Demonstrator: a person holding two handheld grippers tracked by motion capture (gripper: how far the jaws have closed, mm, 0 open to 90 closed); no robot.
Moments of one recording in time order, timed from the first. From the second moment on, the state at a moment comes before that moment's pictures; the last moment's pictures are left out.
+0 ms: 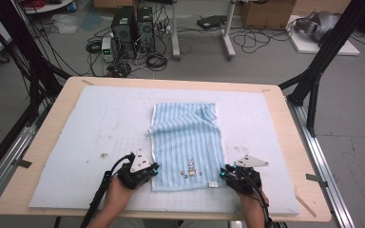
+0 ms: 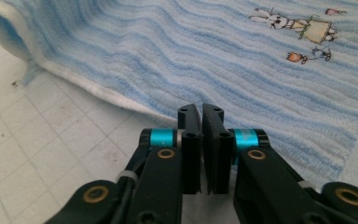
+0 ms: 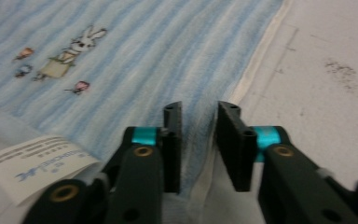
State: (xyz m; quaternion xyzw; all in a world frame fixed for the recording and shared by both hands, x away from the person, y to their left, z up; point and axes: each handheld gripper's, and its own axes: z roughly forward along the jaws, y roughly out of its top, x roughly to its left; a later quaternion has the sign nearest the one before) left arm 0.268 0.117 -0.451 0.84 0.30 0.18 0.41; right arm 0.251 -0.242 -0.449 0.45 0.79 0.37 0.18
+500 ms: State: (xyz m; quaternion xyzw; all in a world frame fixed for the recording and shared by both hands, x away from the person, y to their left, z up) left arm 0.228 0.164 -0.451 0.81 0.33 0.12 0.47; right arm 0.196 -0.226 -0.444 0.40 0.81 0.40 0.17
